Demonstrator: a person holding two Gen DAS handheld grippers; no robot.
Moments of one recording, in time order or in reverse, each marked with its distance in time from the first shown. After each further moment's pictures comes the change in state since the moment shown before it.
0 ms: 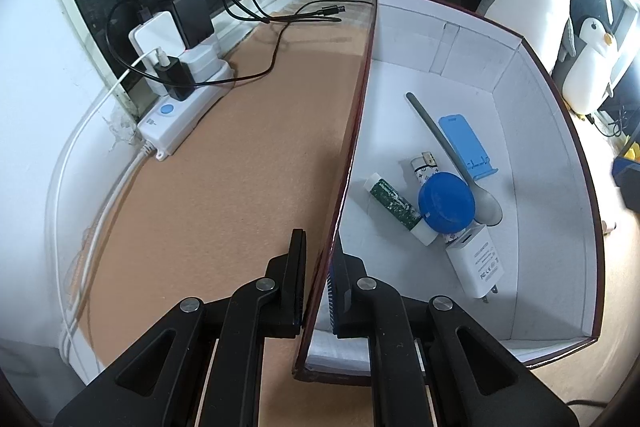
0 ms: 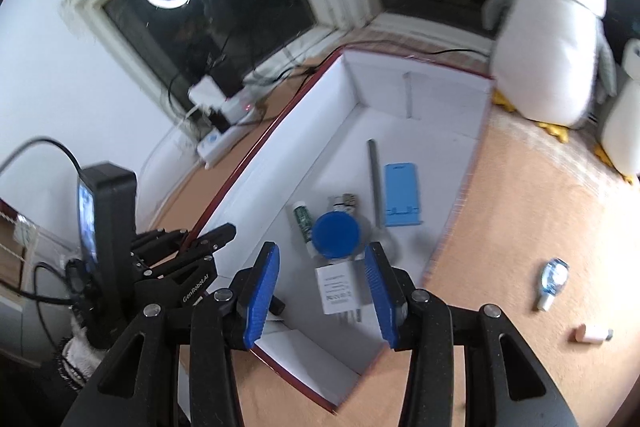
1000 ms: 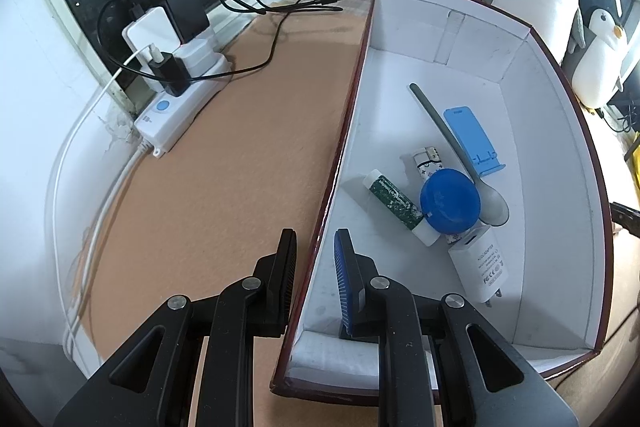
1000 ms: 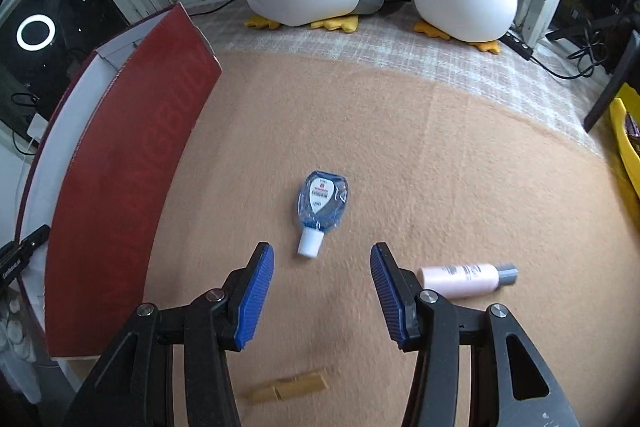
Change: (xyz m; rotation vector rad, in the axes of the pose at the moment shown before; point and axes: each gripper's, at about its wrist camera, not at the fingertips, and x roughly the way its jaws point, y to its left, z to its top) left arm 0.009 -0.010 0.005 0.003 0.039 0.035; right arm 0.018 -0.193 -0.051 0.237 0.110 -0.307
